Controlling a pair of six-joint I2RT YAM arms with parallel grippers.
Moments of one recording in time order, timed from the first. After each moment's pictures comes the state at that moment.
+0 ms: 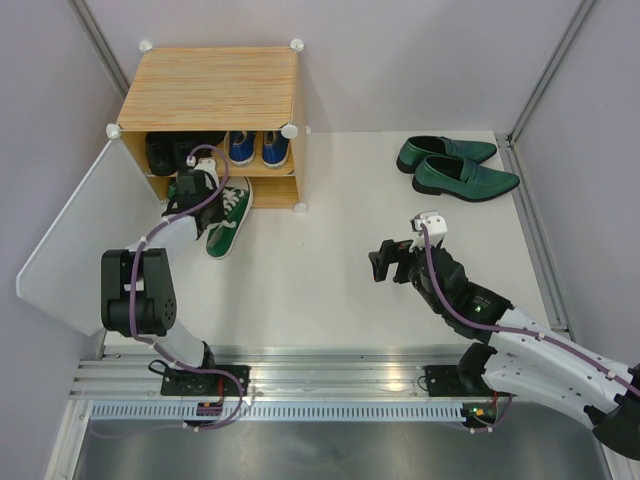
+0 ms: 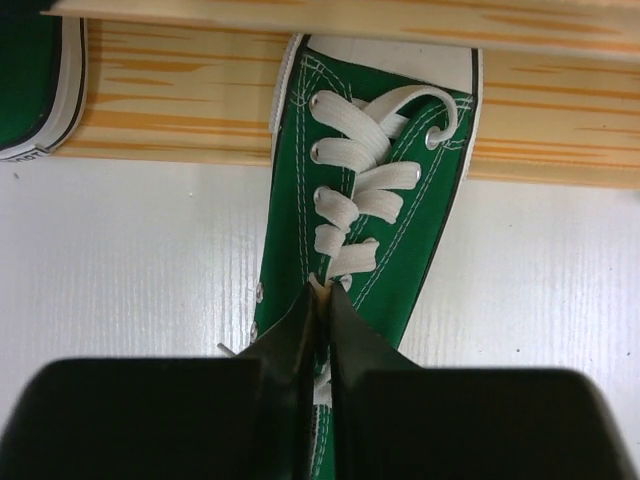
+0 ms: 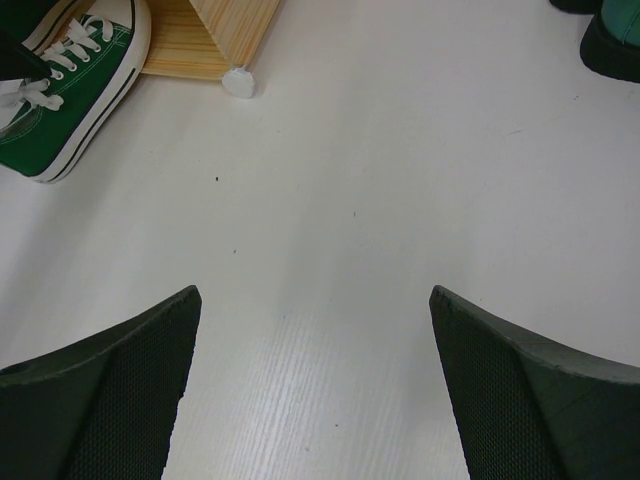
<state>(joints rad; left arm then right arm) 0.02 1.62 0.98 -0.05 0.03 -0.06 0.86 0.80 0.59 -0.14 0.45 0.41</state>
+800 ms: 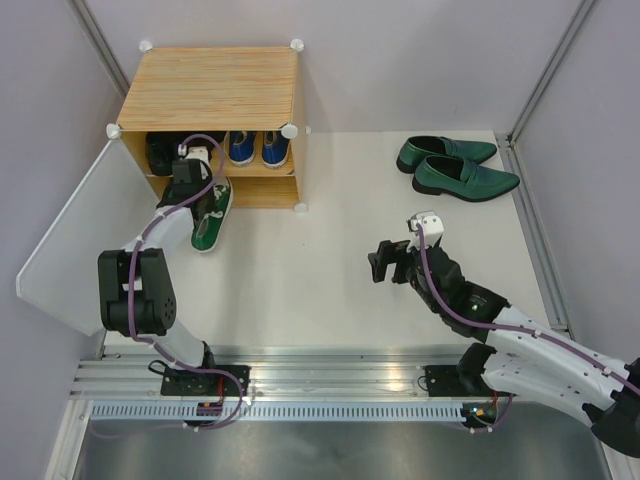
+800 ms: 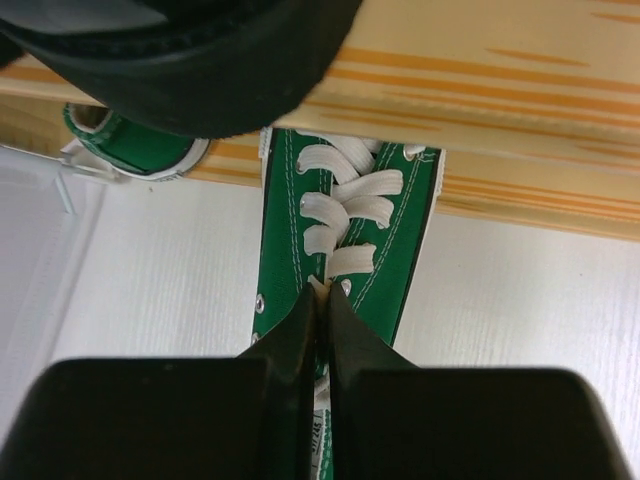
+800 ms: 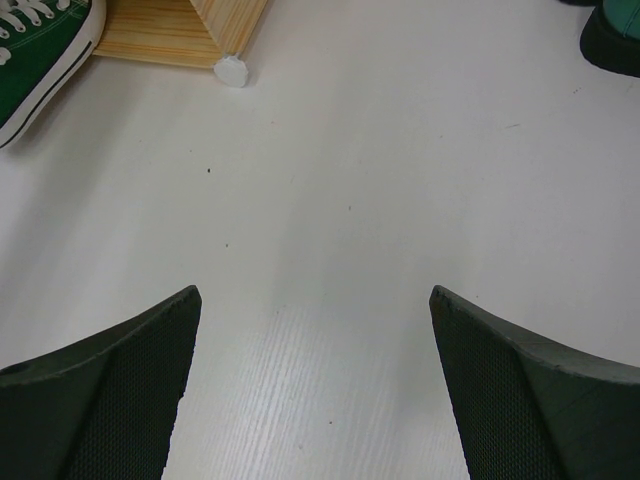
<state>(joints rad) 0.03 1.63 1.08 -0.13 -0.13 0.00 0.86 0.82 0.59 -0.14 0.45 0.40</state>
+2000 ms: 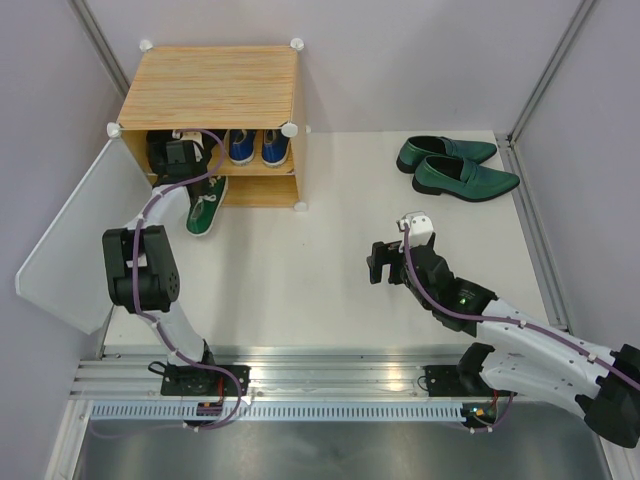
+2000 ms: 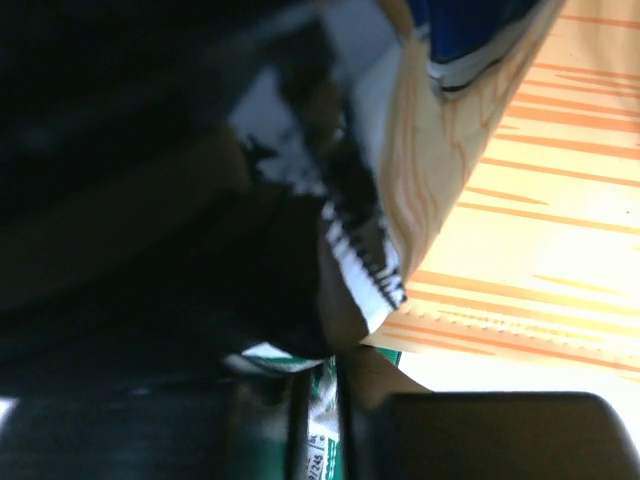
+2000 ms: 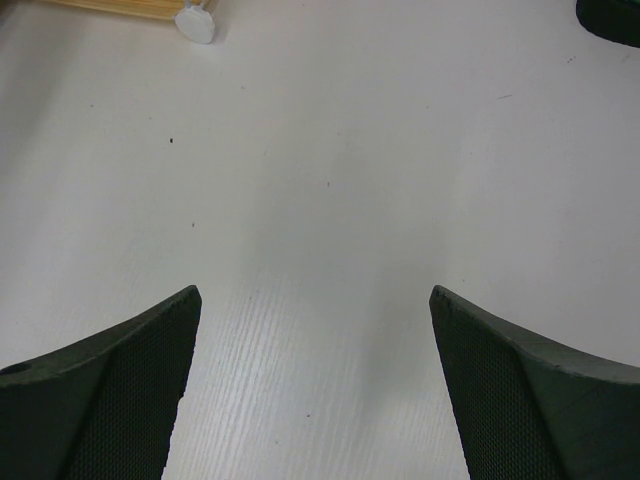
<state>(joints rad) 0.08 1.81 1.32 -0.18 -0.12 0.02 0.85 0.92 0.59 -0.14 0.45 0.39</state>
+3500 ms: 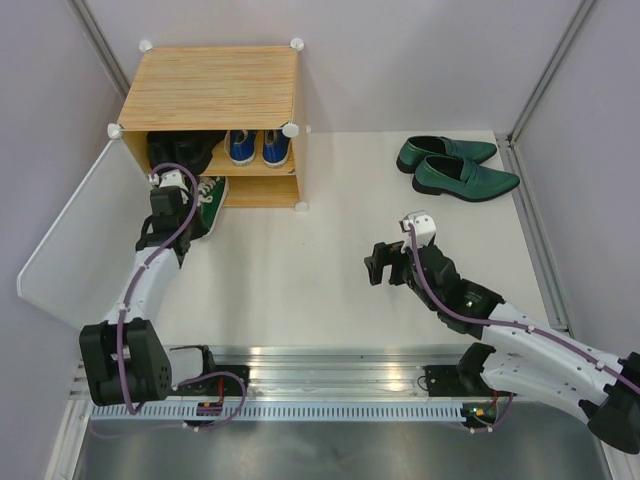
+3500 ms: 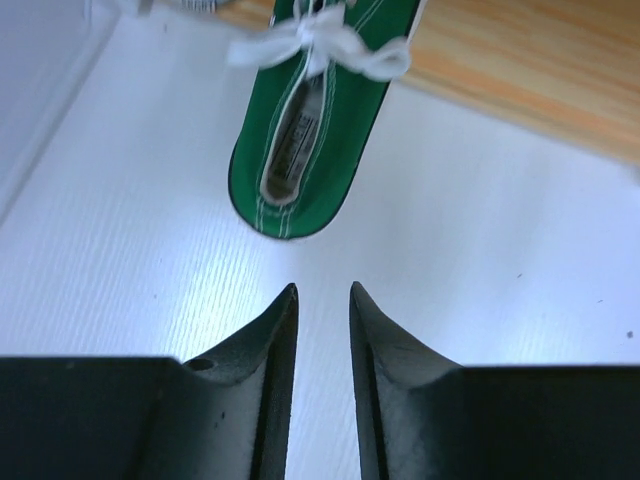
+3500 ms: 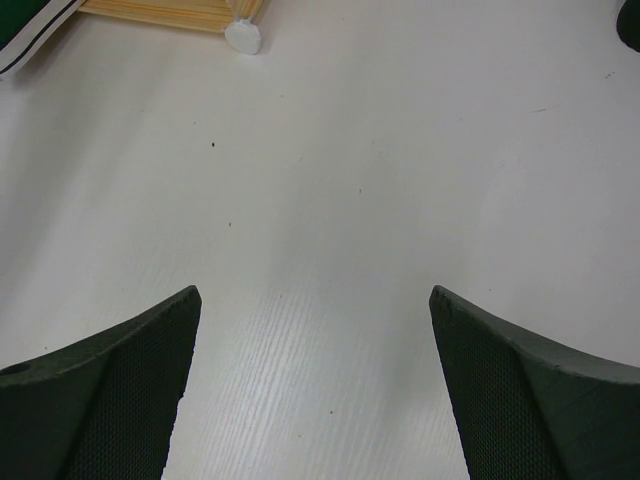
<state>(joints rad) 0.09 1.23 0.84 -0.24 -0.06 -0.21 0.84 0.87 0.59 -0.13 0.38 0.39</state>
